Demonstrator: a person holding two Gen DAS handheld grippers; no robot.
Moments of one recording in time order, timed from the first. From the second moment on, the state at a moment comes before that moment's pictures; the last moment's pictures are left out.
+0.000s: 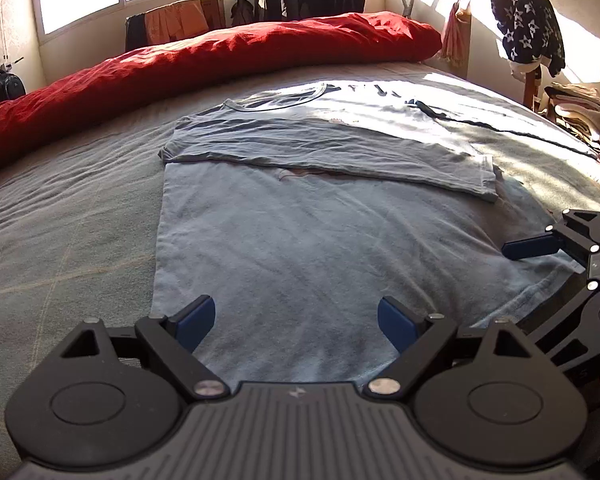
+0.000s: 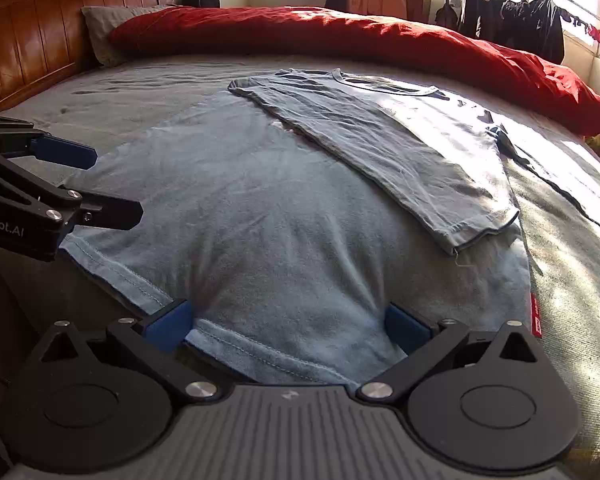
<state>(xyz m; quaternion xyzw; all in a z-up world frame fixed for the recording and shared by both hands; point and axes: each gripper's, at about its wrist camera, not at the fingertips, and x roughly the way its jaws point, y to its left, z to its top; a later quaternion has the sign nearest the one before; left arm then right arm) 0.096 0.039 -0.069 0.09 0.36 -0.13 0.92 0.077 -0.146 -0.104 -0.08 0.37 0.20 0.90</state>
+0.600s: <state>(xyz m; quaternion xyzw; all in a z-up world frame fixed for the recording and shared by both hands) 0.093 0.061 -0.079 0.06 0.40 -0.11 0.91 0.166 -0.187 -0.078 -0.01 0.37 0.20 0.91</state>
